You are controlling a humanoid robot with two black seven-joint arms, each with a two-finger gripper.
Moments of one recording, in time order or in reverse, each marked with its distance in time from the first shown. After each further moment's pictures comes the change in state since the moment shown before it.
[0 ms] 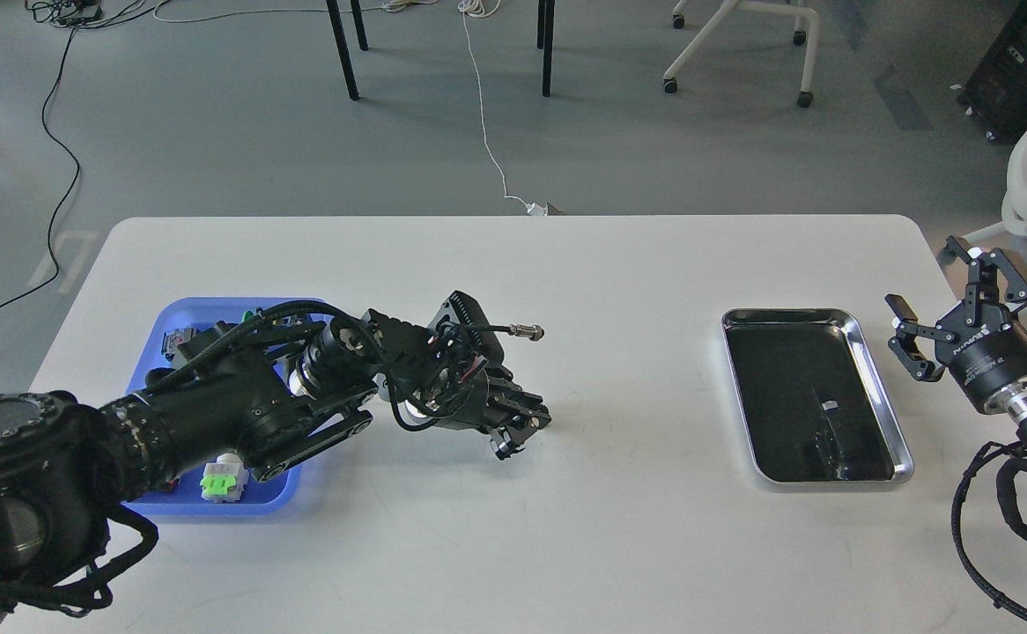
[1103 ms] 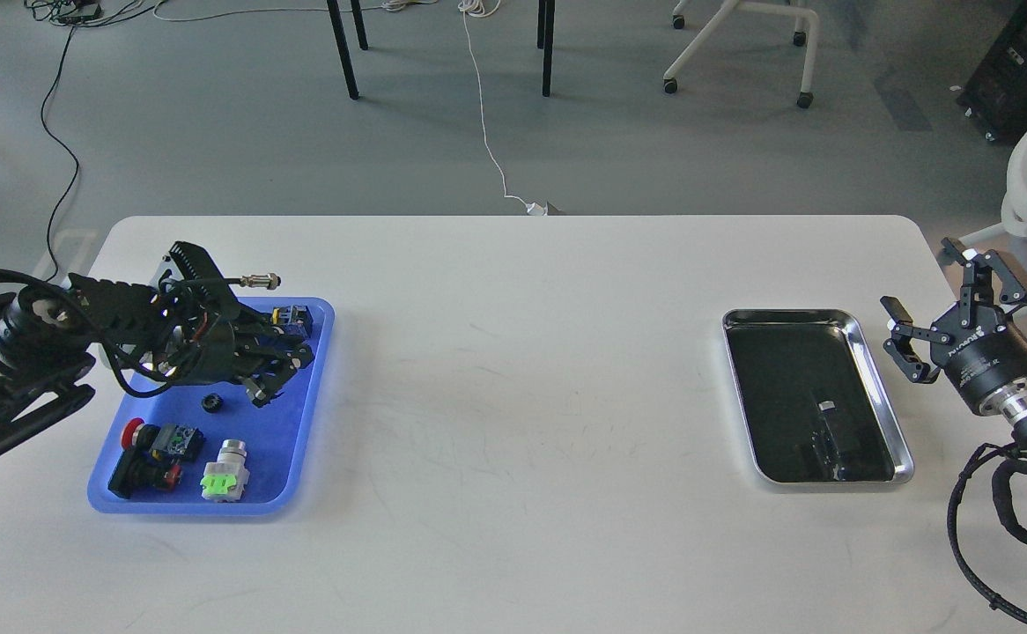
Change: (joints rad) left arm 0.057 0.650 -0.009 -0.229 0.000 0.107 0.000; right arm 0.000 0.011 -0.006 0.000 -0.001 0.000 0.000
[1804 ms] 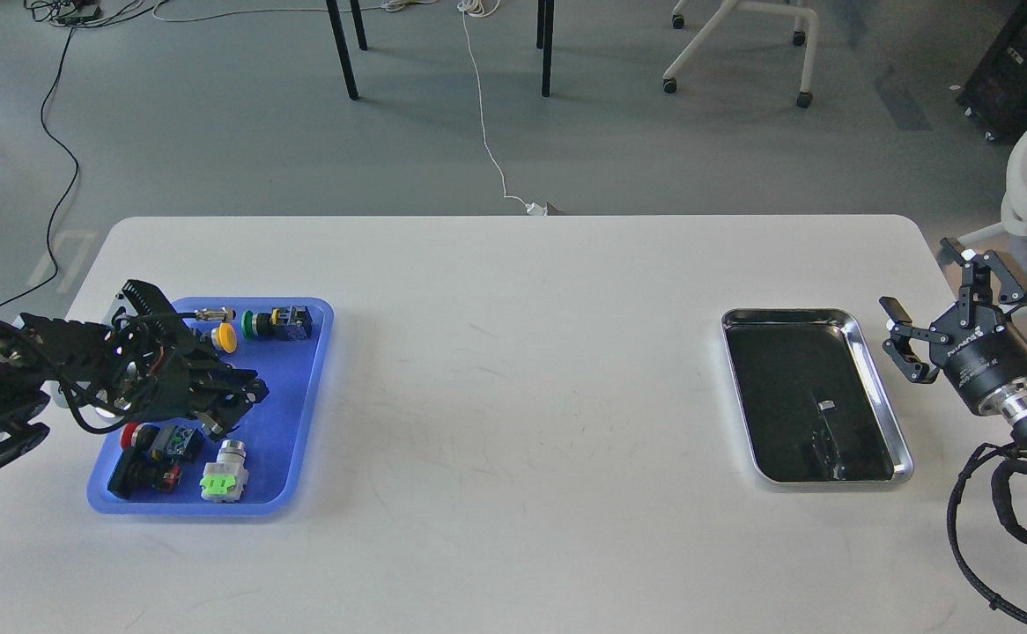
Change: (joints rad) left arm 0.075 0.037 -0.011 0.014 0.000 0.001 0.000; right arm 0.000 -0.002 0.000 0.001 0.000 0.000 0.000
